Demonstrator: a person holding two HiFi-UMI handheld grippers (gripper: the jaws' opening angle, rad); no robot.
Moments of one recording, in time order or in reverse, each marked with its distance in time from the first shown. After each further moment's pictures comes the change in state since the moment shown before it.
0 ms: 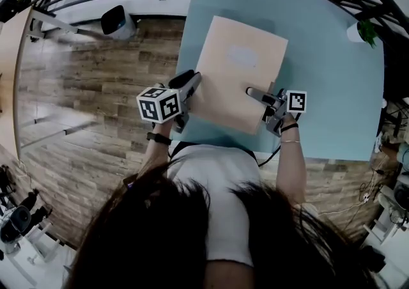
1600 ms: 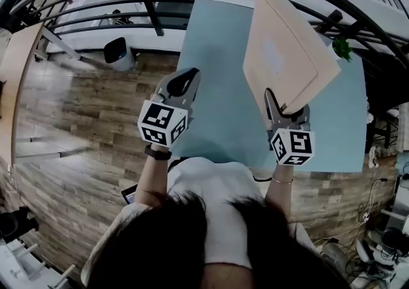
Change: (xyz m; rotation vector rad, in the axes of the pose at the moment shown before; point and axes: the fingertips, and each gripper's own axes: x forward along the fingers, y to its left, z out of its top) left arm -0.067 -0.140 0.121 0.580 -0.359 0.046; right arm -0.093 0.203 0.067 -1.249 -0.541 -0.873
